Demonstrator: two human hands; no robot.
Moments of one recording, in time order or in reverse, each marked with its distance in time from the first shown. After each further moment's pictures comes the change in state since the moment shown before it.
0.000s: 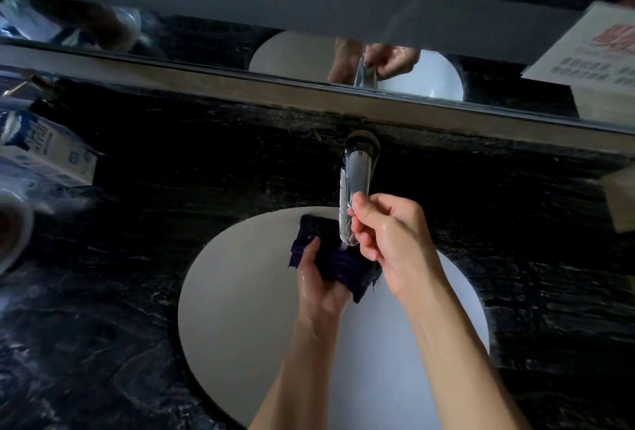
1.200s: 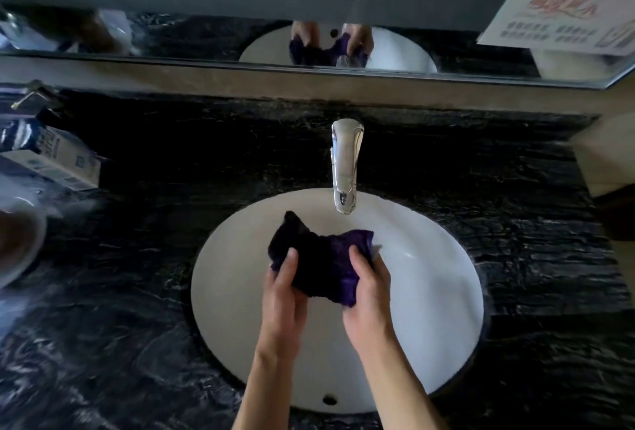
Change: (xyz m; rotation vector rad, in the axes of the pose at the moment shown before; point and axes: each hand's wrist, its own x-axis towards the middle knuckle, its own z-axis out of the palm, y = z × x) left_hand -0.067 0.040 -0.060 0.658 -0.130 0.372; right_hand -0.056 0.134 0.013 0.514 0.222 0.073
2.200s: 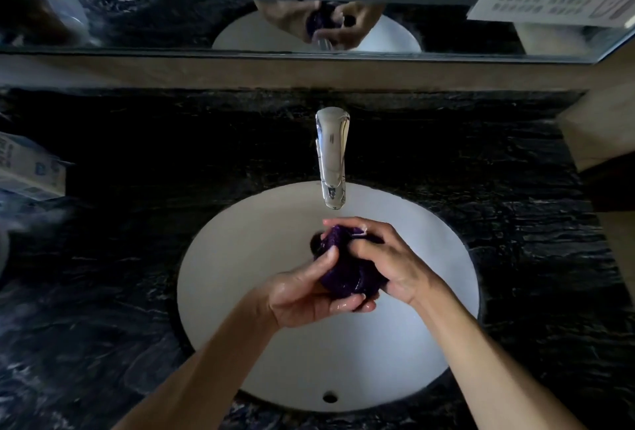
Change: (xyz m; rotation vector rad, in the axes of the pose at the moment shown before) left_hand 0.021 0.028 0.024 0.140 -0.646 -0.796; right_hand 0.034 -0.069 -0.021 -0.526 -0.521 0.044
